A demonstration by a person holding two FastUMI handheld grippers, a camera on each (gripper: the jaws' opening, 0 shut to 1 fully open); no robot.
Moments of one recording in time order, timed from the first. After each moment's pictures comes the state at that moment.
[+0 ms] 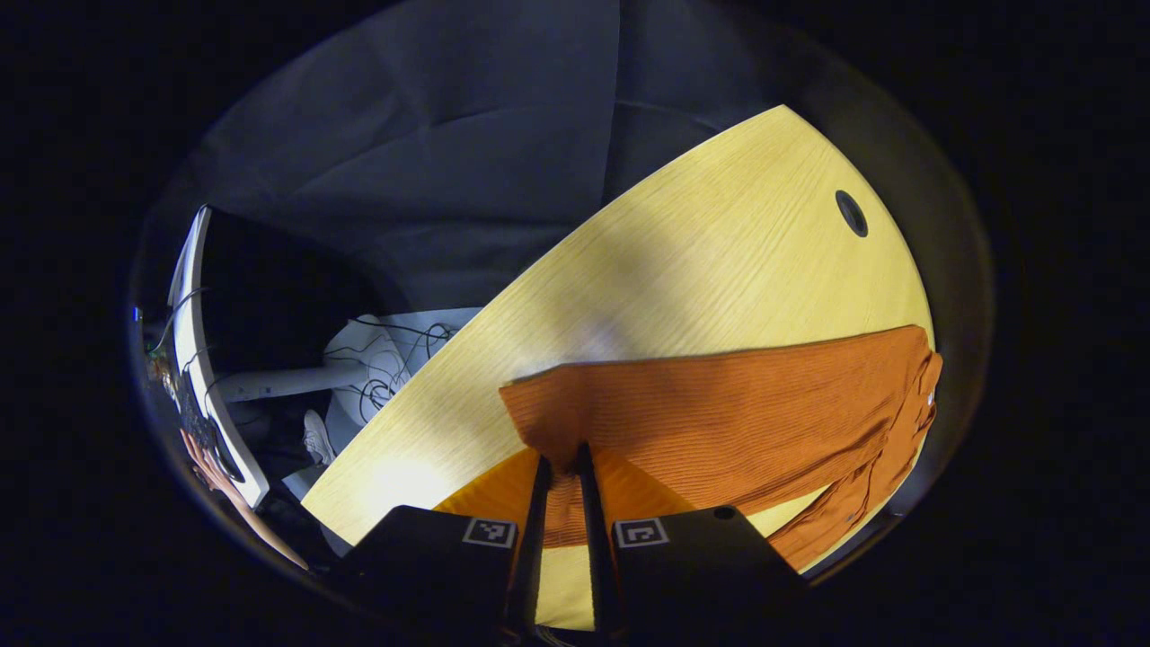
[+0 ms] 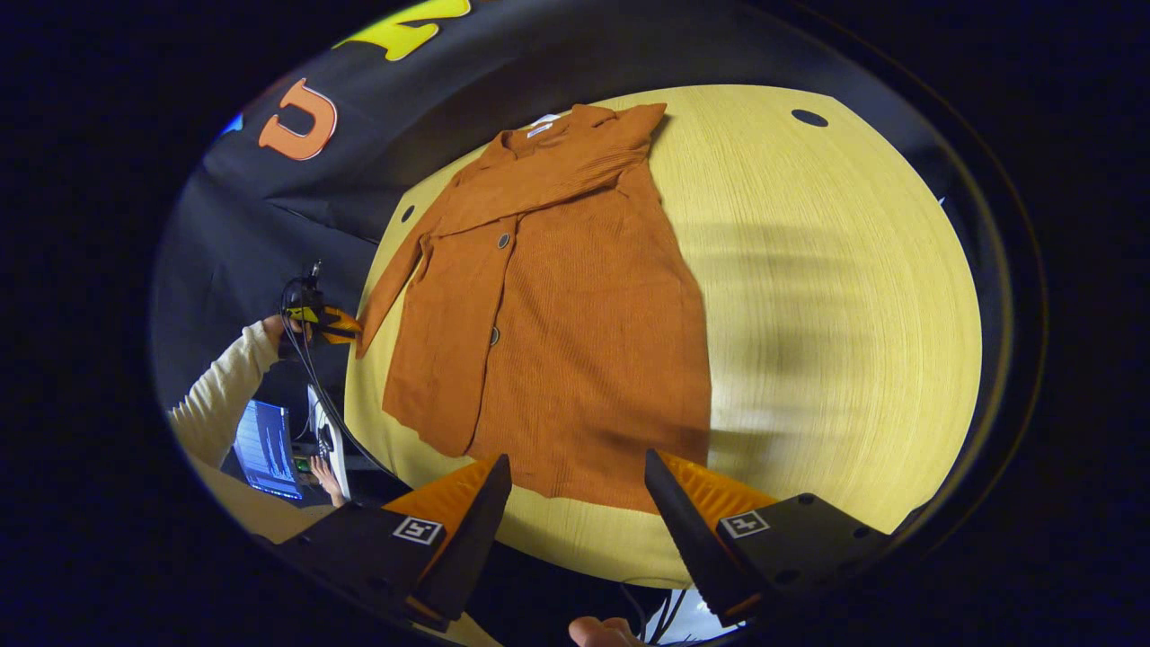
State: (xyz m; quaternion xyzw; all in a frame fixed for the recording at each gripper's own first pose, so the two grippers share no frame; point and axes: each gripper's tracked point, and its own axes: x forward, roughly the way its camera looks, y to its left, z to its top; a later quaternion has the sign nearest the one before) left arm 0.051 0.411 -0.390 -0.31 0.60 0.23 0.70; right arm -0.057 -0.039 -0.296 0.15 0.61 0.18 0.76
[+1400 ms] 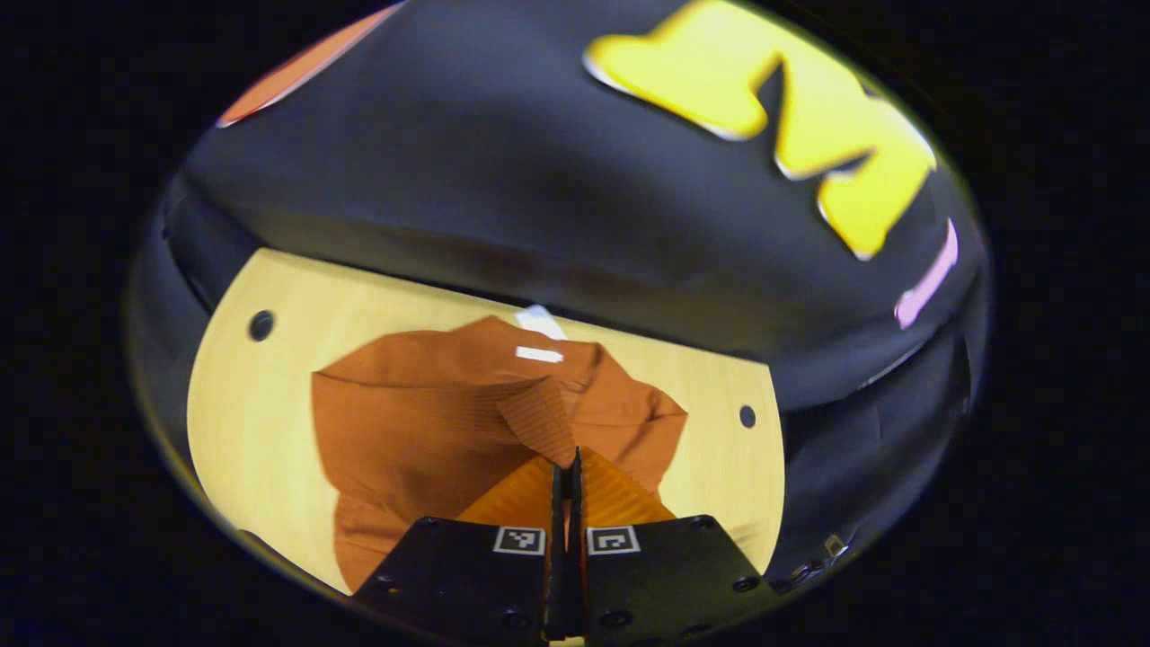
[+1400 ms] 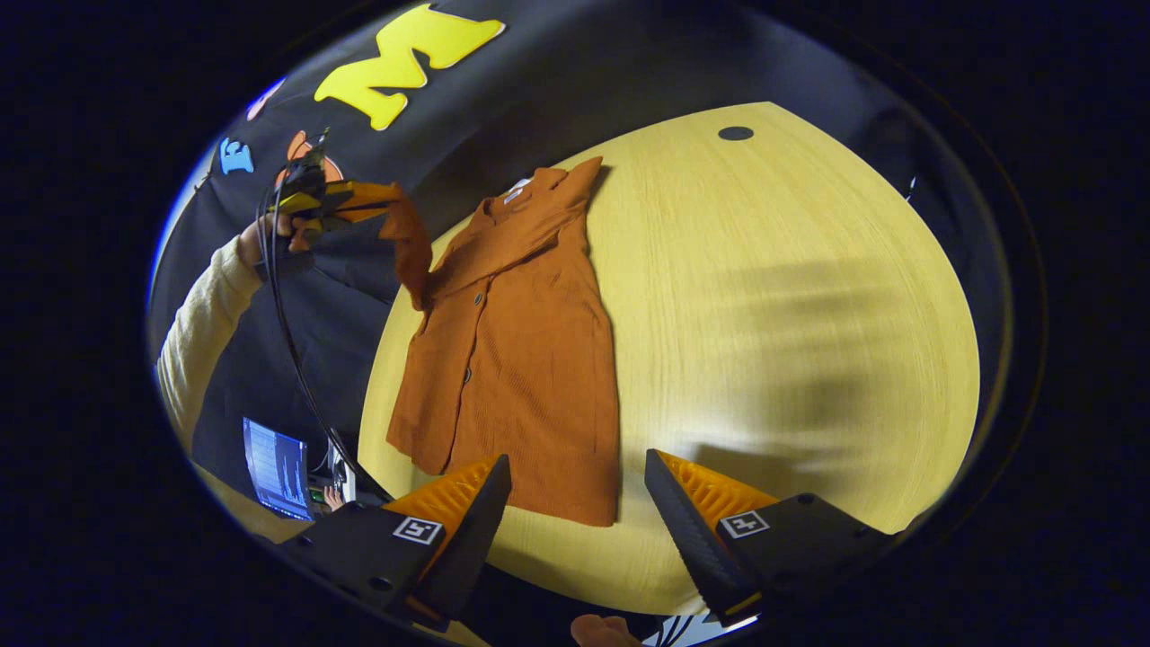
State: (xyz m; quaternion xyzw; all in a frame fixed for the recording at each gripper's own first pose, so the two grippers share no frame) left arm 0.293 -0.070 -0.149 -0.16 0.44 -0.11 0.87; right arm -0.052 -0.134 -0.302 0.23 0.51 0.17 0.81
